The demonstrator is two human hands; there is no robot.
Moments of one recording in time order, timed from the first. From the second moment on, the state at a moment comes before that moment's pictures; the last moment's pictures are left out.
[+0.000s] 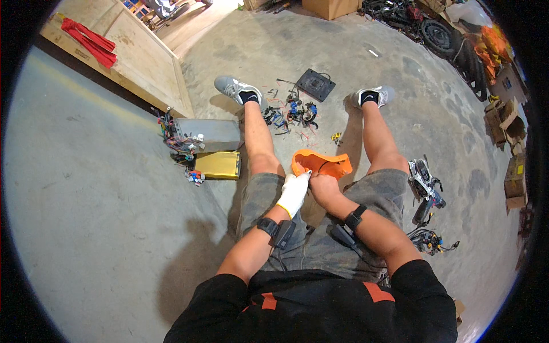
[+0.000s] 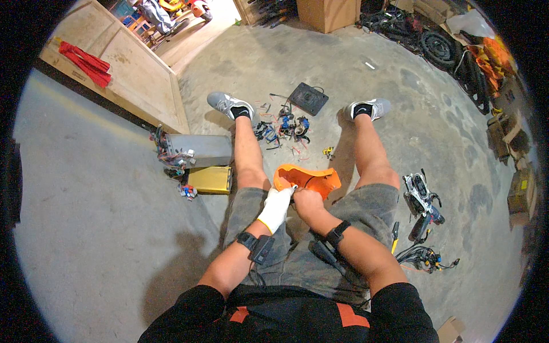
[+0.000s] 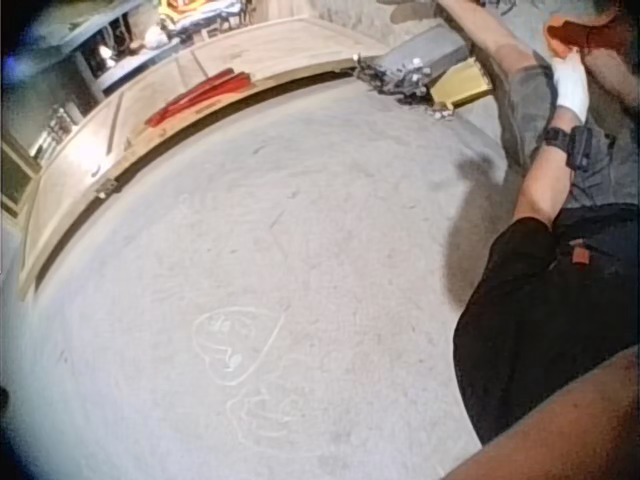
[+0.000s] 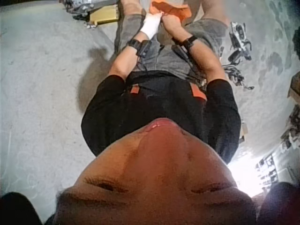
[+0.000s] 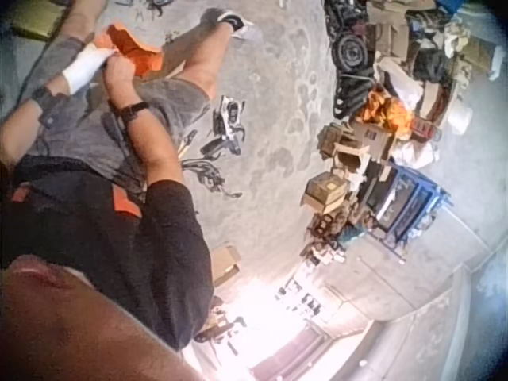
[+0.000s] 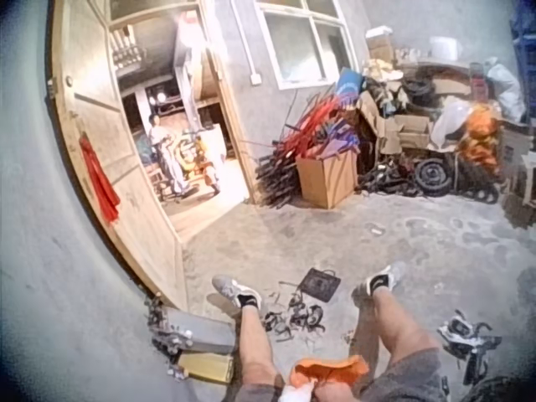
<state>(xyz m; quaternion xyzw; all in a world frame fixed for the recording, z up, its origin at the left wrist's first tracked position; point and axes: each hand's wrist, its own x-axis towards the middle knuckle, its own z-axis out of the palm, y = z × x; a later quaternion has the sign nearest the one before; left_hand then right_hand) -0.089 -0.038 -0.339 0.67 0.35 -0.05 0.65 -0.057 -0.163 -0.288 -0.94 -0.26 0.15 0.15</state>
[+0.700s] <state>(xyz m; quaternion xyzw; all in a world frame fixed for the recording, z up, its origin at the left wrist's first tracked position) -0.088 -0.049 -0.261 0.46 0.35 -0.06 0.82 -0.035 -0.173 -0.279 -0.93 -0.24 0.18 0.21</state>
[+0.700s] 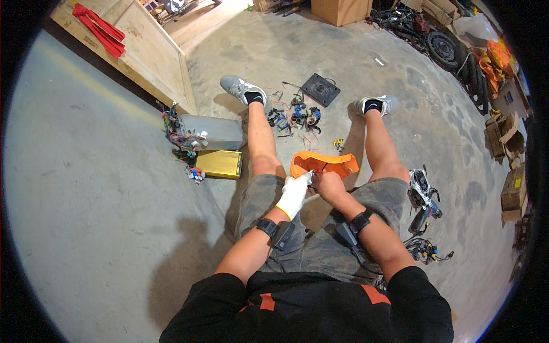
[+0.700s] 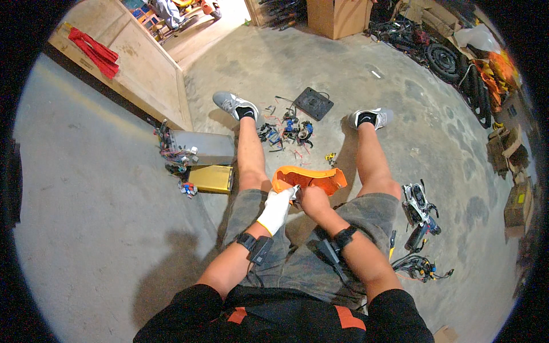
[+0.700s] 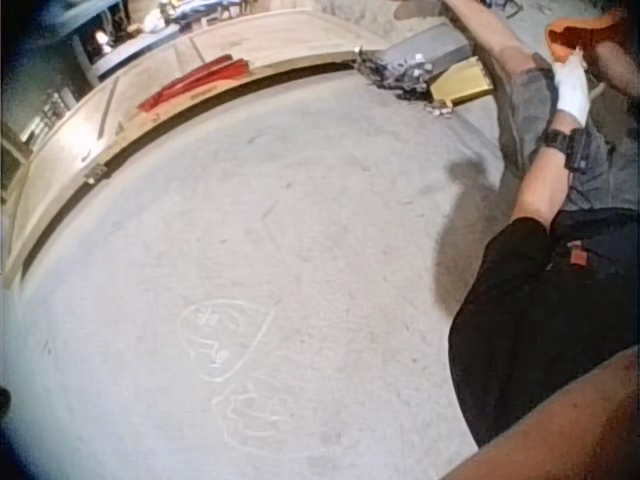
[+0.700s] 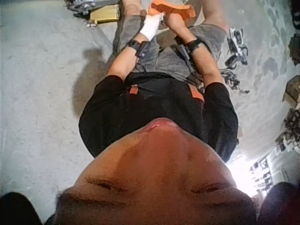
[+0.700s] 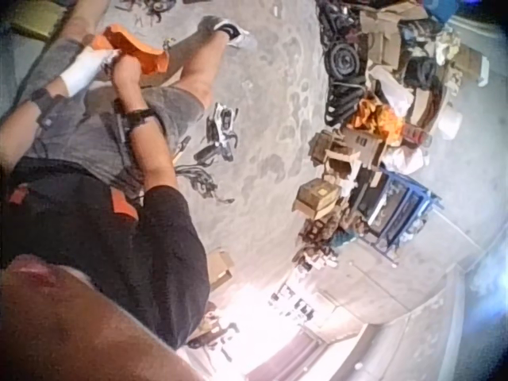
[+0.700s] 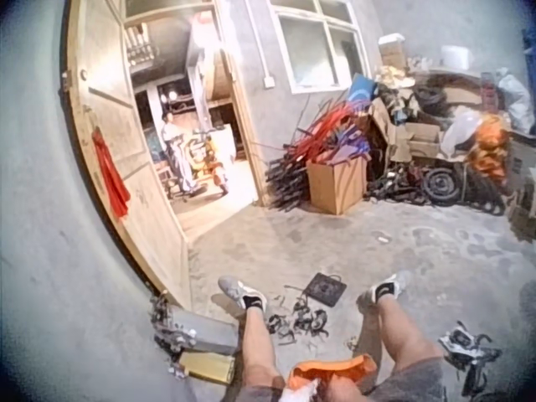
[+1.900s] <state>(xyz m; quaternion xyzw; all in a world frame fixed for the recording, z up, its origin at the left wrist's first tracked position) -0.091 -0.052 -0.273 0.50 0.33 0.00 0.80 -0.042 -0.167 -0.302 -0.92 -0.15 0.18 0.31</state>
